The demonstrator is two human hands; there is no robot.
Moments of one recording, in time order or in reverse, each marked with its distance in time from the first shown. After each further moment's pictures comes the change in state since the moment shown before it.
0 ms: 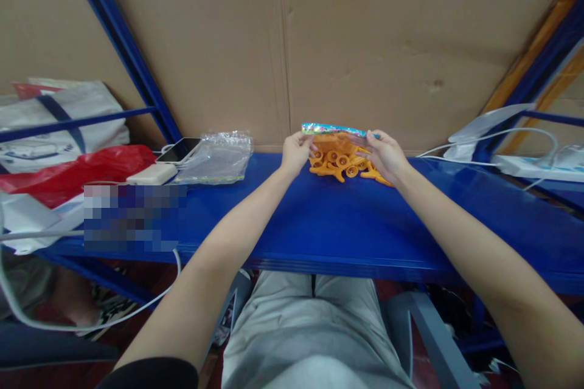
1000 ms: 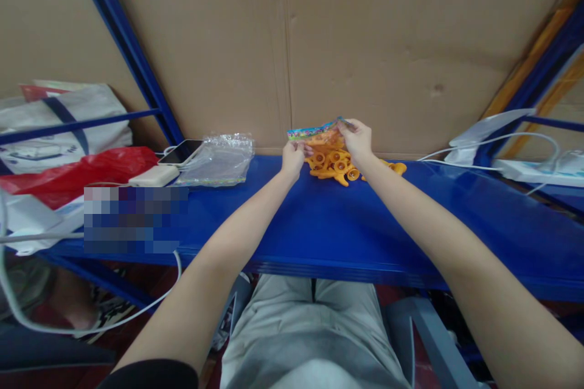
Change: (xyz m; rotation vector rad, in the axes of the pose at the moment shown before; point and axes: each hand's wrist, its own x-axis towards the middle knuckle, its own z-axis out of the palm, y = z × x) left_hand -0.002 0.002 0.002 -0.317 0.217 -0.276; right_hand 0.070 0.018 0.062 0.054 0.275 -0.168
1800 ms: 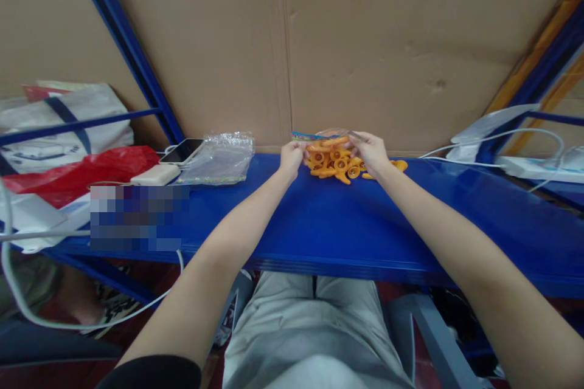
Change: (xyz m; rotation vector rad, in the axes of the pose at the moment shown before) left_hand -0.005 0.001 -0.009 0.138 -0.085 -0.011; right_hand -0.032 -0.009 -0.039 0.008 -0.081 0.268
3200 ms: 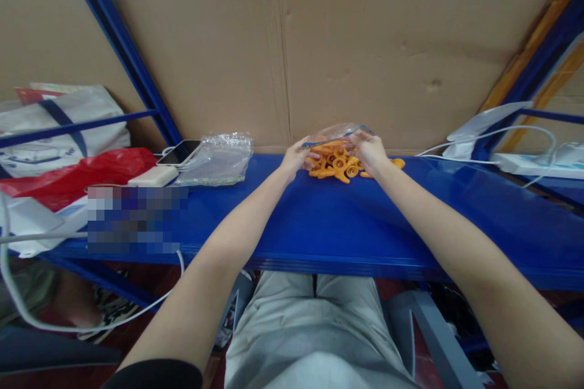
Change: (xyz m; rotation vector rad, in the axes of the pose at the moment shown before) left_hand -0.008 0.002 -0.003 0.055 -0.238 -0.113; right_hand 0.003 0.003 -0.004 0.052 -0.010 0.044
